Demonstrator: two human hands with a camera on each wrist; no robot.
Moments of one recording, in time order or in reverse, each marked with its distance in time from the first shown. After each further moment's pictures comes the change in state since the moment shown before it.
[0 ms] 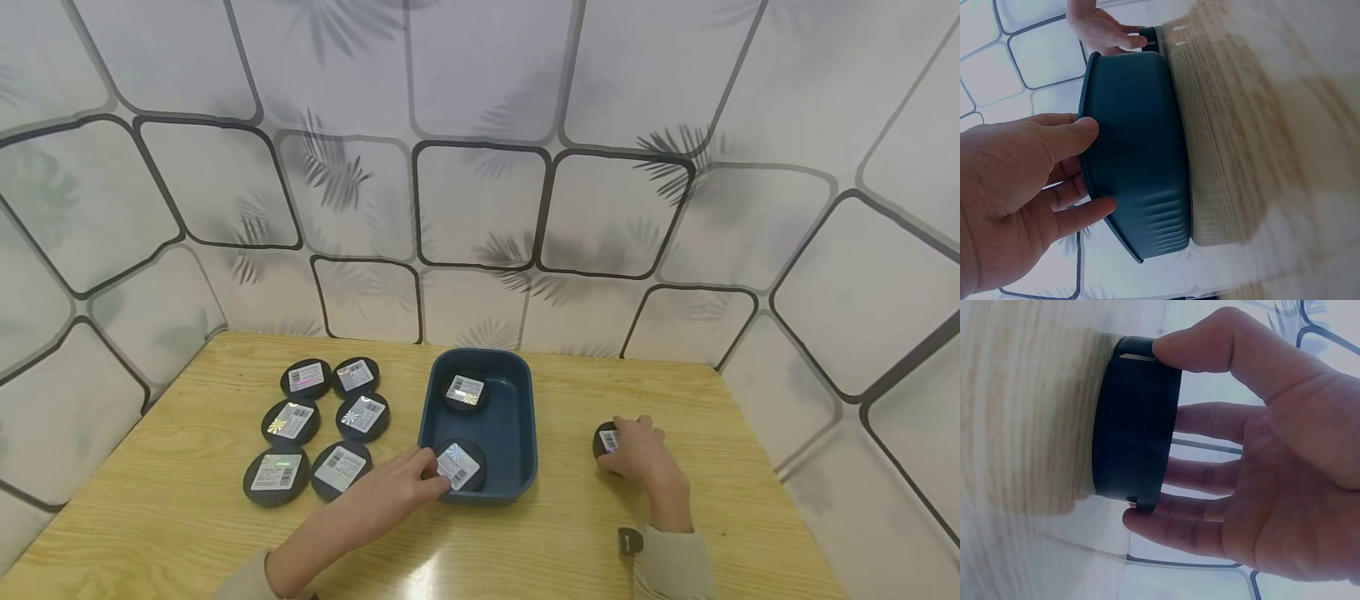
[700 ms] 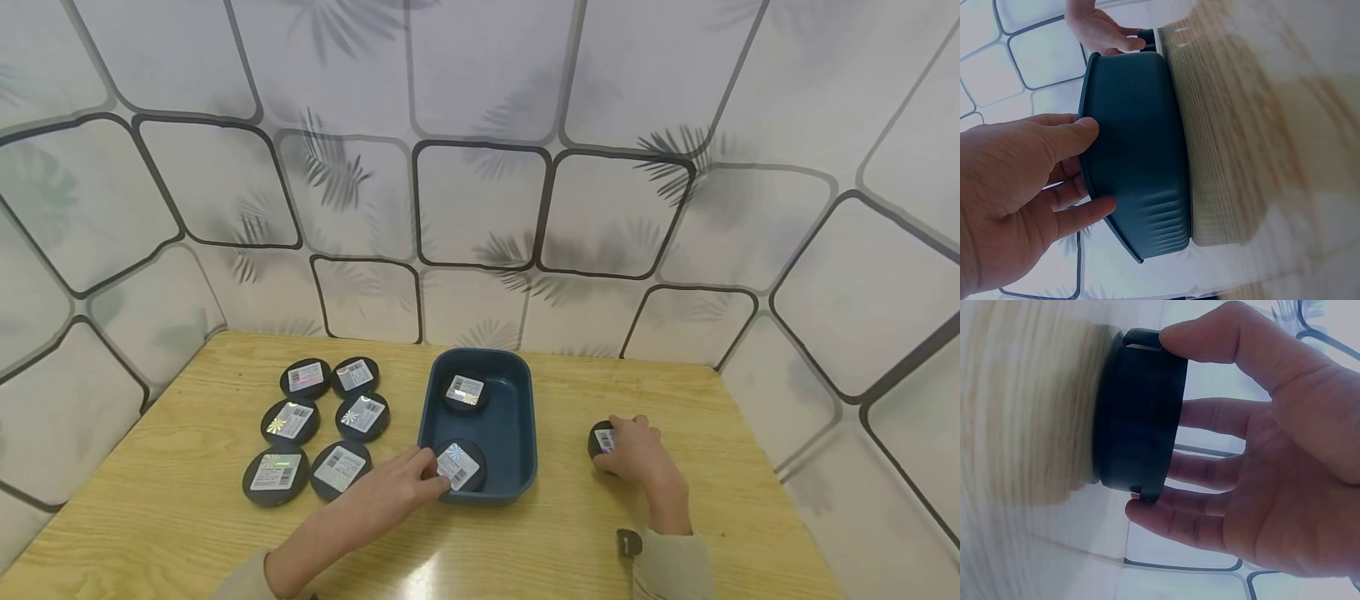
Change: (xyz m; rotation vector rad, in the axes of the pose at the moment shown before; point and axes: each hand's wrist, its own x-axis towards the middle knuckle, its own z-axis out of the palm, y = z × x) left_hand 0.000 0.001 -0.002 -0.001 -0.027 -0.011; right_hand 0.000 -0.003 0.001 0.009 0.006 -0.022
